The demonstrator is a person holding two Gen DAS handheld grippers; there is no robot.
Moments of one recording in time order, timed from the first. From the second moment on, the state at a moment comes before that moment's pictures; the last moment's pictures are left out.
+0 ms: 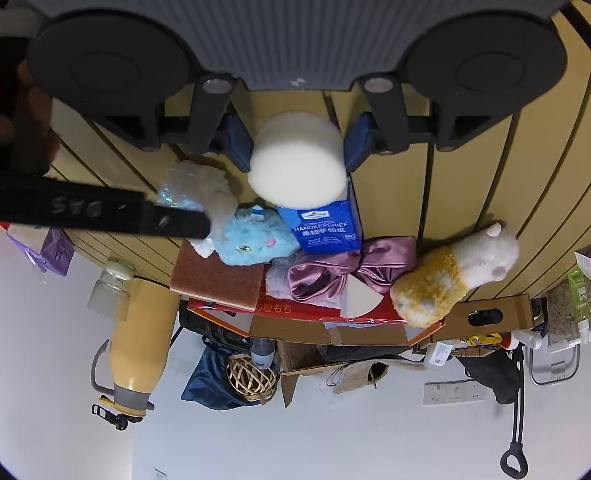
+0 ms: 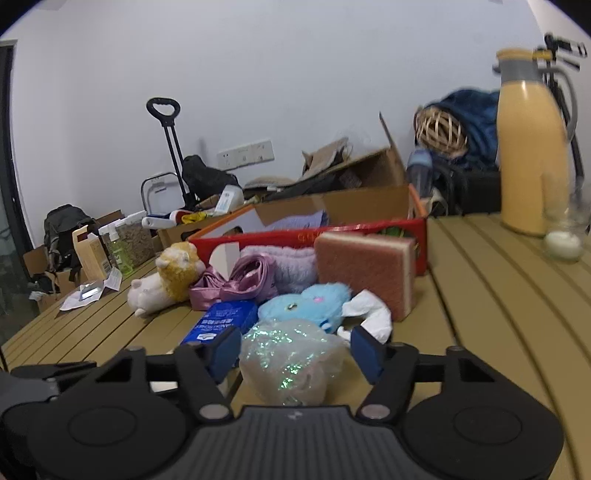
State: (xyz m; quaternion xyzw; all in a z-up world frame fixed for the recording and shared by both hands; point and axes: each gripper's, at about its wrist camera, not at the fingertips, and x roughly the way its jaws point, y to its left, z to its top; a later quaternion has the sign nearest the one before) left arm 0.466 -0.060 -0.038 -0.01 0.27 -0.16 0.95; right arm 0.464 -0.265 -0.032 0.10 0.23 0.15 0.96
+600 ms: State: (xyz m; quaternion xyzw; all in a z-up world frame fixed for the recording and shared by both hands) left arm 0.372 -0.022 0.015 -0.03 0.21 -0.13 0.97; right arm 0.383 -0.262 -0.011 0.09 0.22 0.17 0.96
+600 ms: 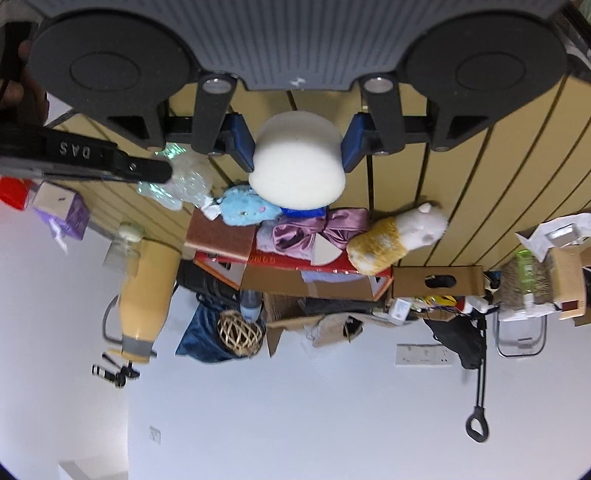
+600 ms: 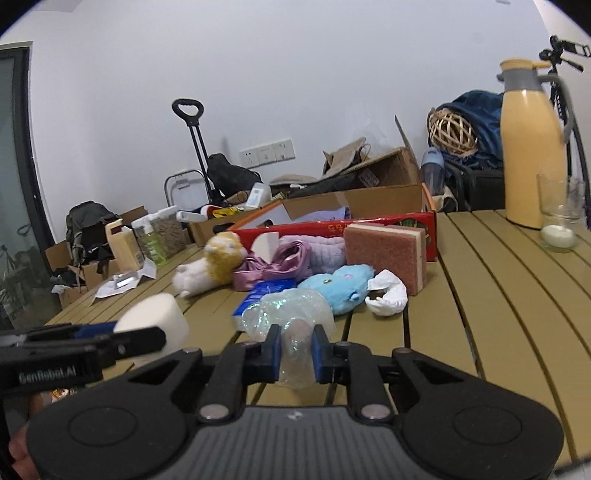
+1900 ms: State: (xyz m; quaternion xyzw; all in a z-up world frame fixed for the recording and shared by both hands) left arm 0.782 -0.140 0.070 0.04 0.26 -0.18 0.95; right arm 0.748 -0.324 0.045 0.01 0.31 0.11 0.94
